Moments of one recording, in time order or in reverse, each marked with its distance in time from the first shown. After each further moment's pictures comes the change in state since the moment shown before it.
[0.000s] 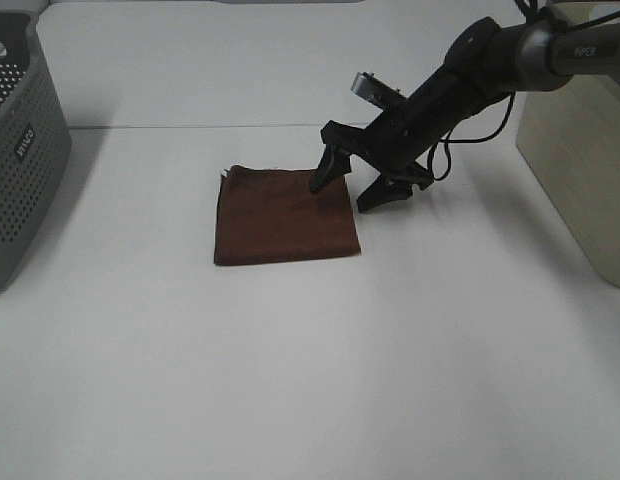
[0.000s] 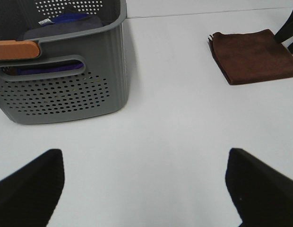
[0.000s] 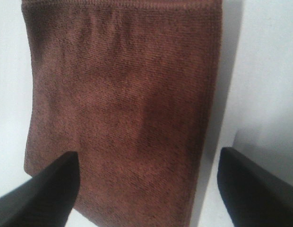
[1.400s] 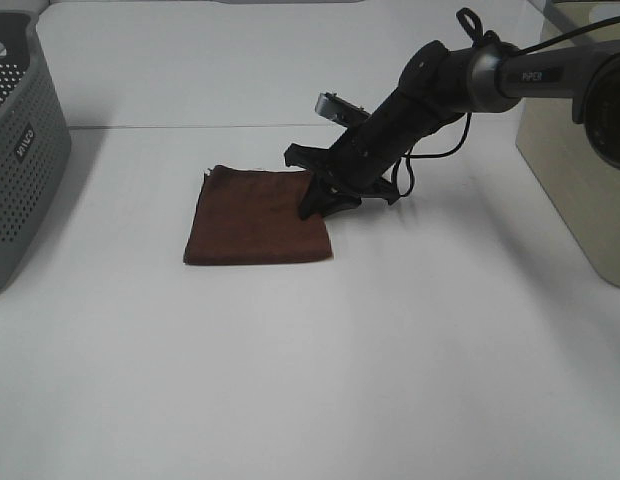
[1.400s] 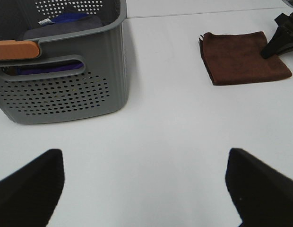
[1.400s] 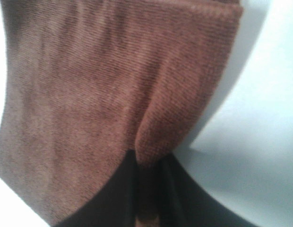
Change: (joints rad) left arm 0.000 0.000 0.000 0.000 0.000 0.000; right arm 0.094 0.065 -0.042 -0.036 -0.064 0.060
